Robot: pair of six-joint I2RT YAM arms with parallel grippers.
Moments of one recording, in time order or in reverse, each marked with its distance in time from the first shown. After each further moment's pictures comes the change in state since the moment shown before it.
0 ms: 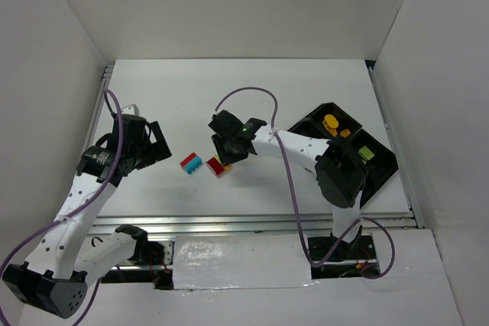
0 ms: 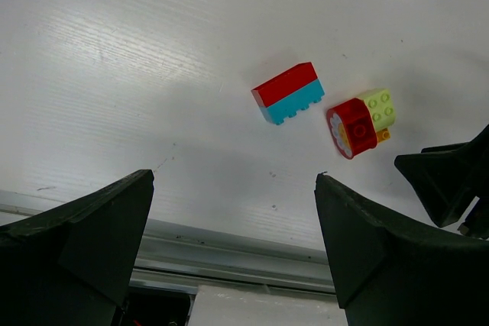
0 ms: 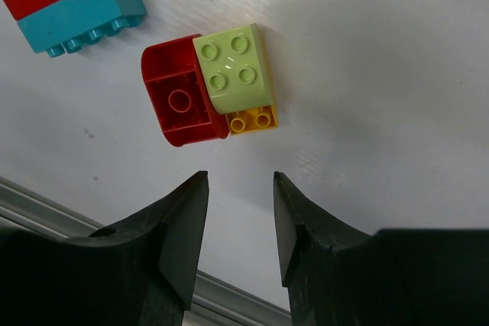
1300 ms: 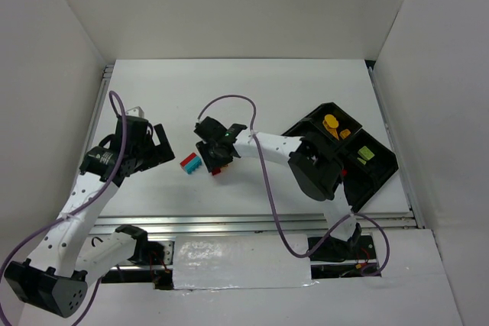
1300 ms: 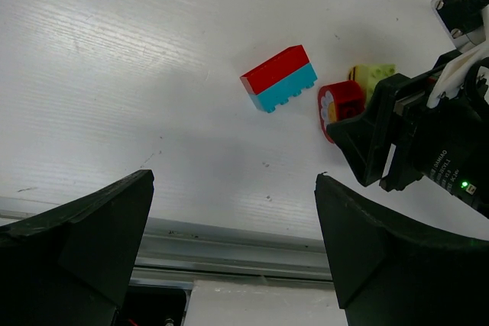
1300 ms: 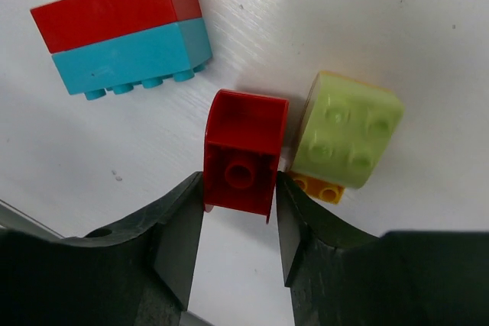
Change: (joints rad) left arm 0.000 0.005 -0.040 0.026 0.060 0.010; right arm 0.040 0.194 0.098 0.094 -0.084 -0.051
